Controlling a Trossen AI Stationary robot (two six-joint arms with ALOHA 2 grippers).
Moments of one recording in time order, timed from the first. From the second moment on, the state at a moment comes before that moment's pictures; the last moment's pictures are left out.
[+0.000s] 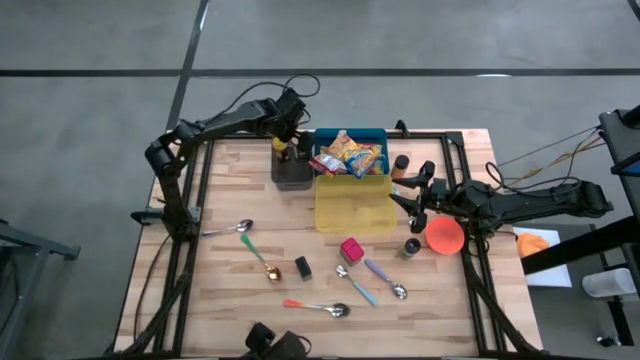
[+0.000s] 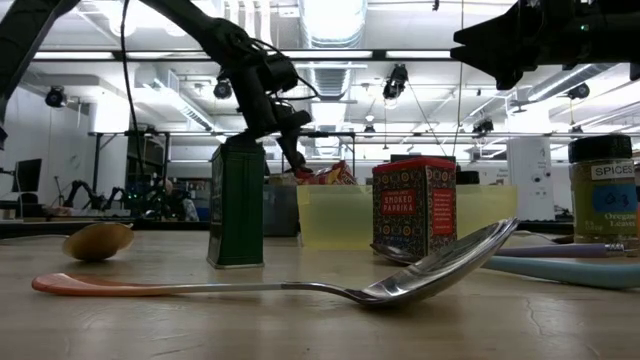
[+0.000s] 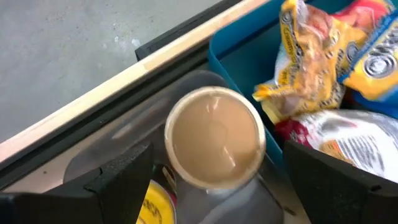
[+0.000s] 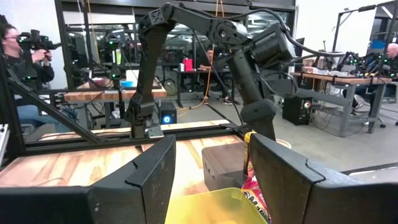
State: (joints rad) left arm 0.65 1.86 1.51 -0.71 -0.04 -0.31; right arm 0.01 0.63 0.22 0.53 0.26 0.00
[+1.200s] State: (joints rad) left arm 0.00 1.60 1.45 -1.02 -0.39 -0.26; right arm 0.01 0.63 0.22 0.53 0.26 0.00
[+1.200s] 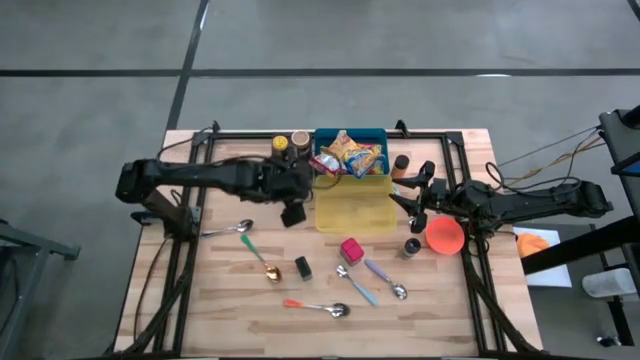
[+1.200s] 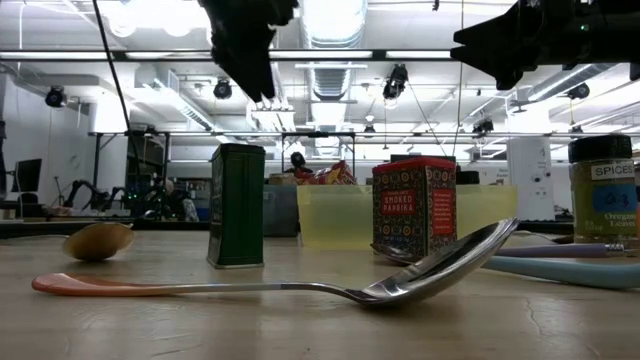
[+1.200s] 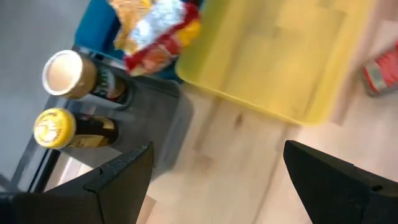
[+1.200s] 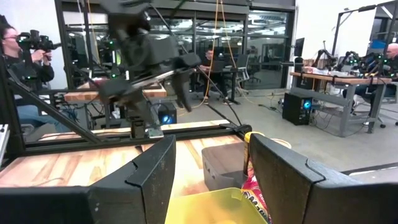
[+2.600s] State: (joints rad) left arm -0.27 1.34 0.97 -0.44 0.08 0.23; right arm 0.01 0.63 0.22 0.53 0.26 0.00
